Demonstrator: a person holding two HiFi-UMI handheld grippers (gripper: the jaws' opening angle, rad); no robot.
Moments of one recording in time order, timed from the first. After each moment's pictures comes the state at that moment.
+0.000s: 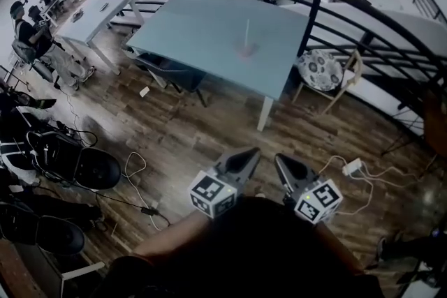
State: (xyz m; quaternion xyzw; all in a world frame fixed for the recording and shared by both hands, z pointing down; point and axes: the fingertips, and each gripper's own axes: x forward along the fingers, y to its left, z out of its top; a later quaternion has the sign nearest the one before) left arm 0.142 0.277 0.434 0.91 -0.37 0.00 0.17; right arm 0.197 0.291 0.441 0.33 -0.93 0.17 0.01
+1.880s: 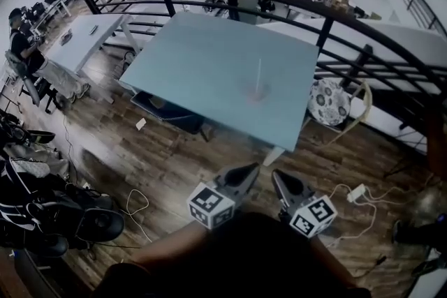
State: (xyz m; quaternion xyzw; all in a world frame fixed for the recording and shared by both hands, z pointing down) left arm 0.039 0.068 0.440 0.93 -0.32 0.01 0.18; right arm 0.089 0.086 0.448 0.37 -0.91 0.18 0.01
